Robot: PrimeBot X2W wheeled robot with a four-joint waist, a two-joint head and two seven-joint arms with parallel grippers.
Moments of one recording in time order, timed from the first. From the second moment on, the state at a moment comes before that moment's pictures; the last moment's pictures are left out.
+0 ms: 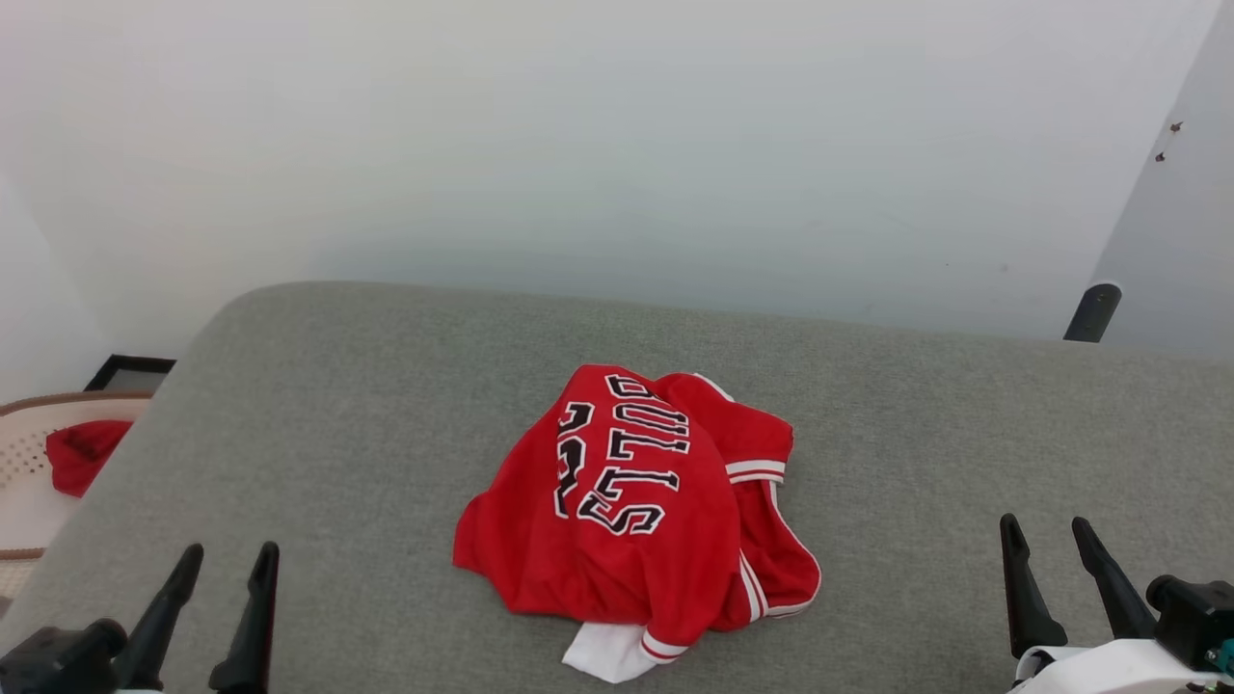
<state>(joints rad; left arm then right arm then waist) 0.13 0.65 -0.23 -0.05 -0.79 0.11 -0.26 0.04 -0.05 -0.08 0.10 0.24 0.13 -0.09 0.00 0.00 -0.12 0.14</state>
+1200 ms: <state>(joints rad) 0.11 0.52 -0.27 -0.07 -0.76 0.12 -0.25 -0.23 -0.18 0.01 0.20 0.20 0.13 0.28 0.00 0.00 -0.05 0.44</state>
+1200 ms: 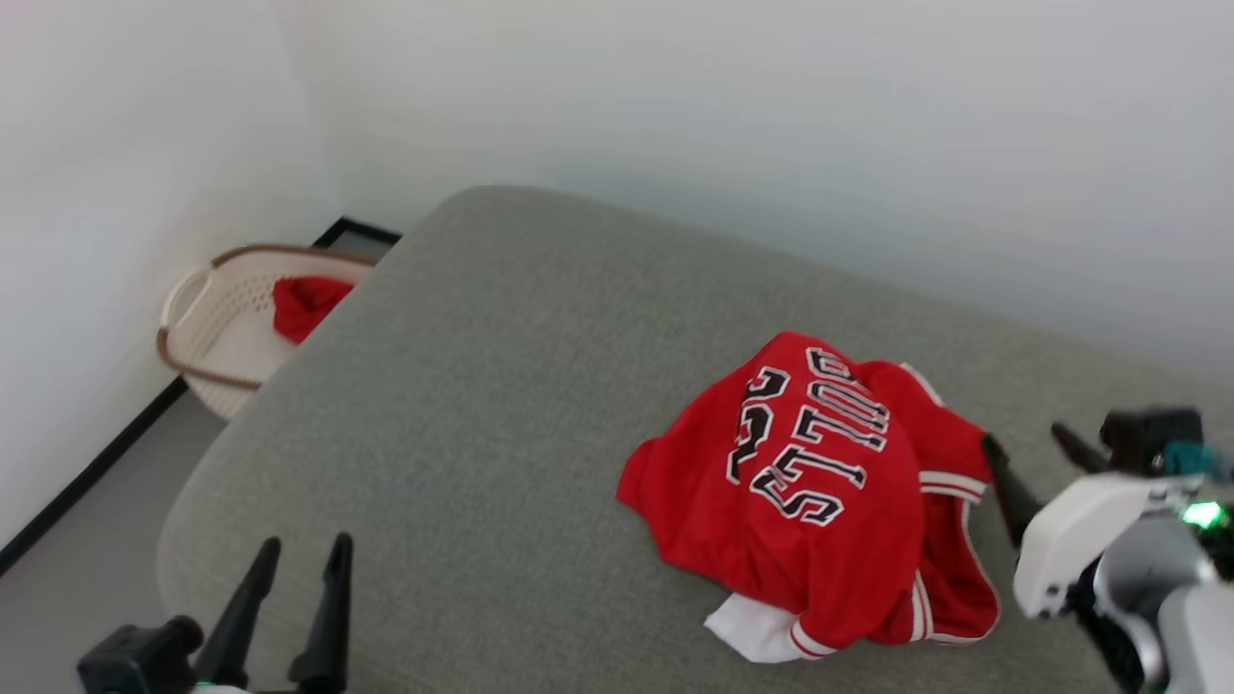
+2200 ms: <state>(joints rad) -0.02 0.23 -0.23 0.02 -0.62 -0.04 -0.26 -0.65 -0.35 0.16 0.57 0.29 0.13 0.64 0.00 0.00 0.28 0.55</state>
